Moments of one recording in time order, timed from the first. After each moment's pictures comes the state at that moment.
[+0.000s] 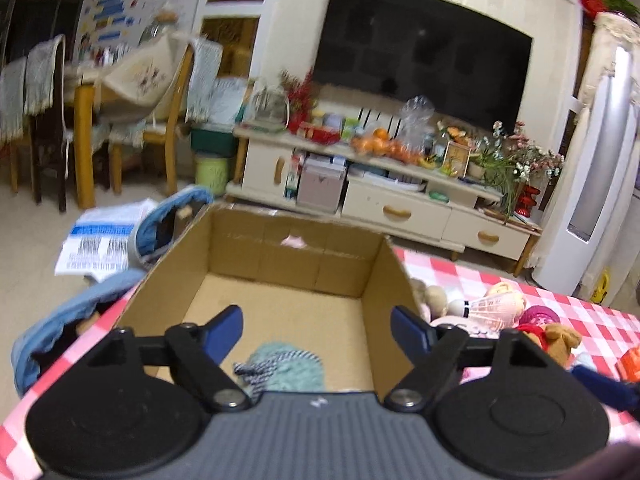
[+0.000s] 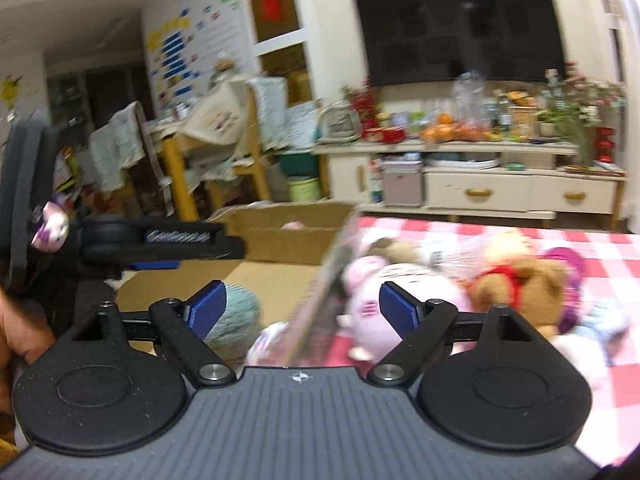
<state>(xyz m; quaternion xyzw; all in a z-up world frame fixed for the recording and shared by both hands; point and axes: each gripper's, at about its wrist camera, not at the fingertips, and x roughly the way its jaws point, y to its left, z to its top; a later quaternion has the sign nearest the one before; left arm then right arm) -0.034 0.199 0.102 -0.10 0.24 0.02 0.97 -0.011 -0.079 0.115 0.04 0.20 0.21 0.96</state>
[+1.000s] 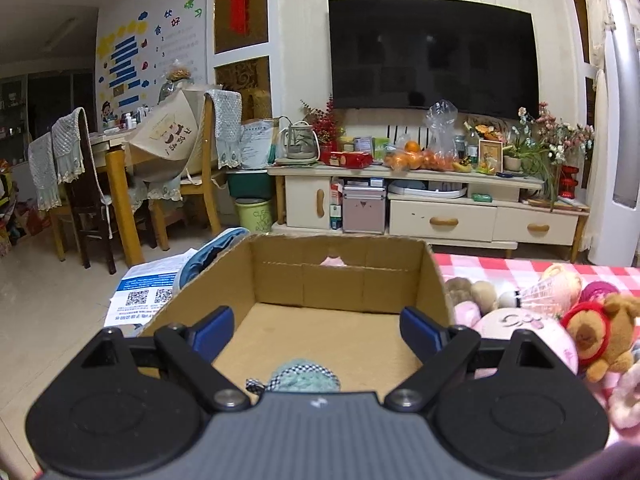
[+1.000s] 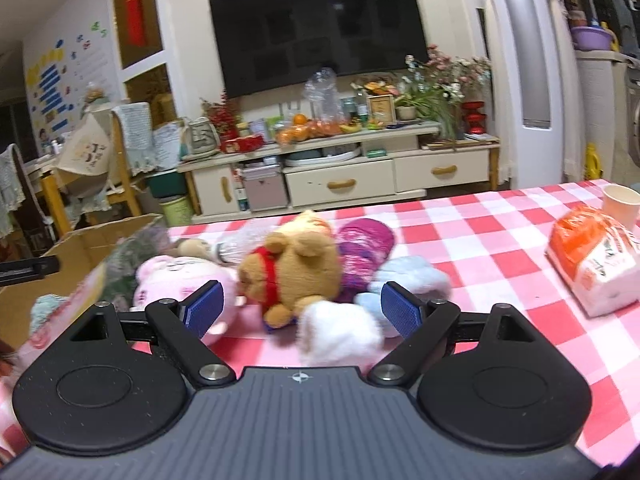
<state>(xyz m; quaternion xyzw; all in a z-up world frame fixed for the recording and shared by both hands) -0.035 0.176 0.098 0.01 0.19 0.09 0.98 -0.027 -0.160 0.085 0.09 0.20 0.01 0.98</state>
